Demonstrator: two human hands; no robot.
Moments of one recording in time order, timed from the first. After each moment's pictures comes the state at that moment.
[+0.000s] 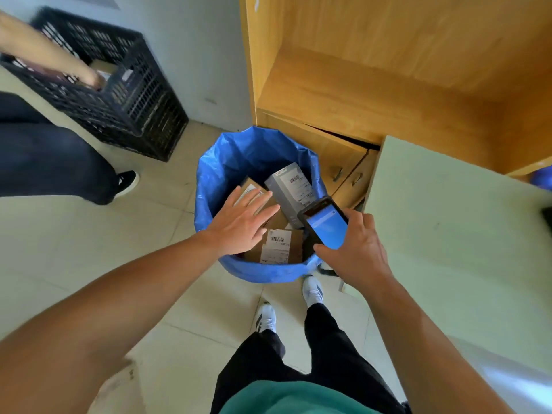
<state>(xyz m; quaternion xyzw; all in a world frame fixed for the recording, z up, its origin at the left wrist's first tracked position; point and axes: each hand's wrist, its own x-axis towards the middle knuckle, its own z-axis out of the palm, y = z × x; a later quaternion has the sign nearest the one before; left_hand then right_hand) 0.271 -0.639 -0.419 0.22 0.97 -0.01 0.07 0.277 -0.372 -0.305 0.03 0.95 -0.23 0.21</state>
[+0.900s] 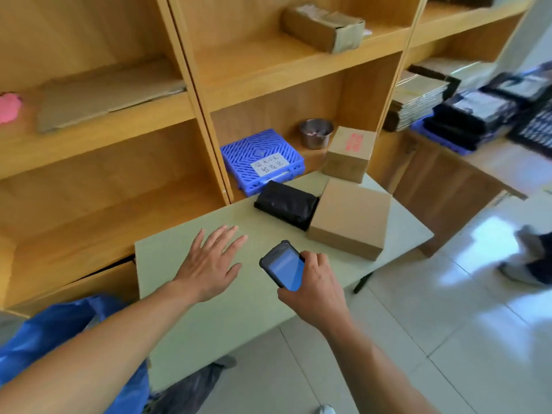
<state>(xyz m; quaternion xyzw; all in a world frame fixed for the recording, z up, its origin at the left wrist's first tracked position) 0.274 -0.110 -0.258 0.48 0.87 -0.03 0.00 0.464 0.069 -0.228 0.31 0.90 -0.32 0.00</state>
